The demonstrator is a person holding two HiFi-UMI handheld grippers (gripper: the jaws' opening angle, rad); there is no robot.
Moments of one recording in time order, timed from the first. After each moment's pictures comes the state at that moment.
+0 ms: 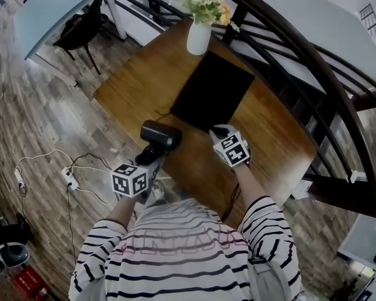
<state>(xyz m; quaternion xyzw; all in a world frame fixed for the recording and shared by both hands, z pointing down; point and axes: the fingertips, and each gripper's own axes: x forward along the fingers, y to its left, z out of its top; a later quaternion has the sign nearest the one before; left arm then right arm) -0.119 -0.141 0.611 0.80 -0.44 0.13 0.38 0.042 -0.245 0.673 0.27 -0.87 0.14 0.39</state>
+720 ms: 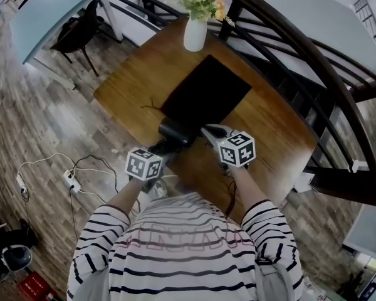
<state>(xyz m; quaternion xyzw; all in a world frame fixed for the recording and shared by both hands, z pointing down) -0.089 -0.141 0.653 0.82 -0.34 0.24 0.39 0.002 -0.215 0.610 0.27 -0.89 0.29 0.21</state>
